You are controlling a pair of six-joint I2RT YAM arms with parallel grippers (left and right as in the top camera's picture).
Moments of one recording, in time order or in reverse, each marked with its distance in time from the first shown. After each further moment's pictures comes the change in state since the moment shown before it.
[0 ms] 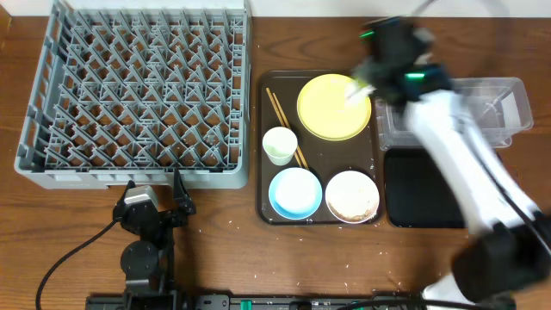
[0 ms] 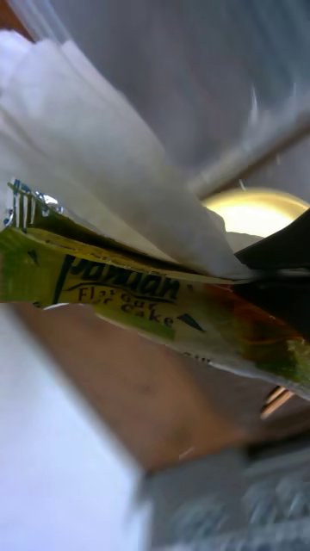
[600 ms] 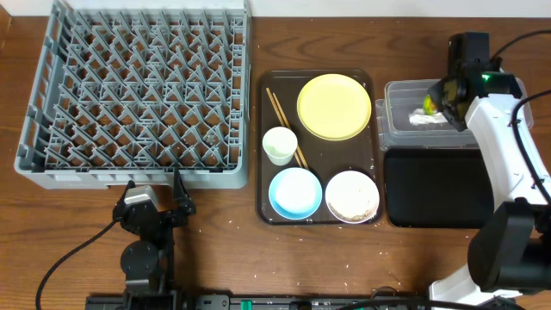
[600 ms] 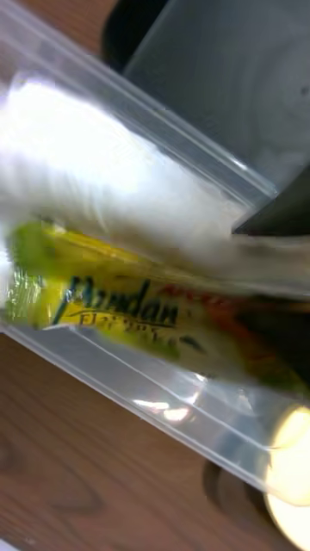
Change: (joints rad) left arm 0.000 0.000 0.000 0.000 0.000 0.000; right arm -0.306 0.045 -0.156 -0.064 0.011 0.027
